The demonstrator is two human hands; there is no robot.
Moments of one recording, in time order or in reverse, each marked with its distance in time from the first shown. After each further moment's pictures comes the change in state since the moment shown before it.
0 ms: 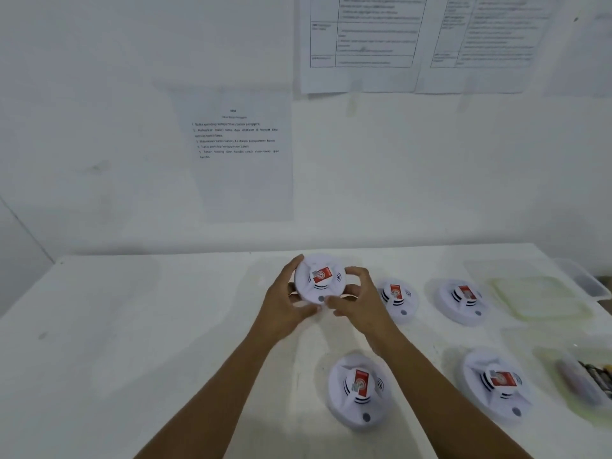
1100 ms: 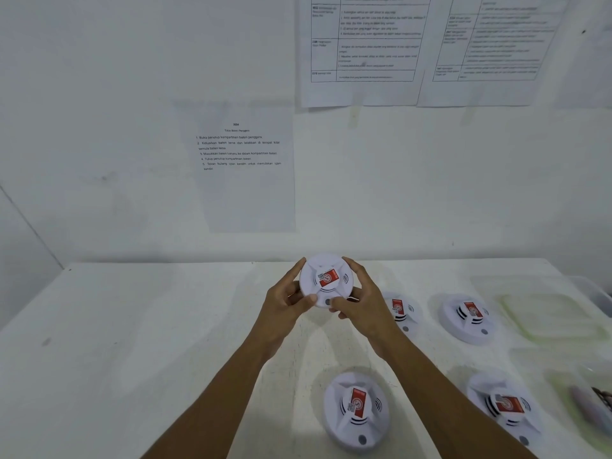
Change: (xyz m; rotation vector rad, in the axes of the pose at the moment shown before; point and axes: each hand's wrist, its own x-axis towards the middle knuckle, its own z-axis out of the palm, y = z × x) left_hand 0.001 0.034 0.003 -0.308 -0.007 -0.047; right_hand 0.015 -0.018 -0.011 0.006 -0.095 -0.196
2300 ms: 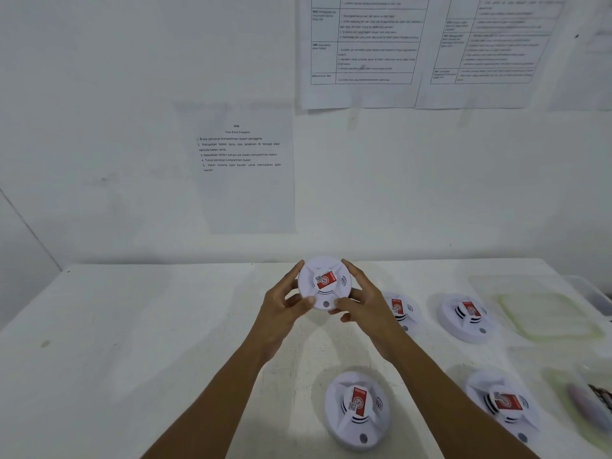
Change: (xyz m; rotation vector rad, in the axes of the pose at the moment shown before) left_hand 0.002 -0.012 -0.005 0.090 0.021 0.009; right_hand 0.002 0.013 -0.006 -0.023 -0.024 0.078
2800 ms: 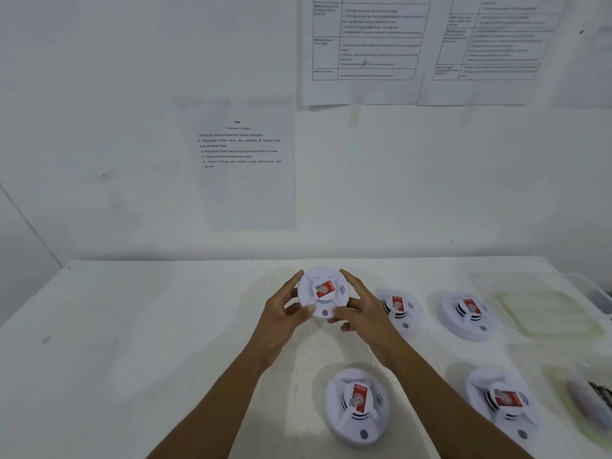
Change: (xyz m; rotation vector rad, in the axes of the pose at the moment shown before) left_hand -0.009 -0.018 -0.001 0.018 0.013 -0.034; right_hand -0.004 0.017 0.005 -0.021 -0.016 0.041
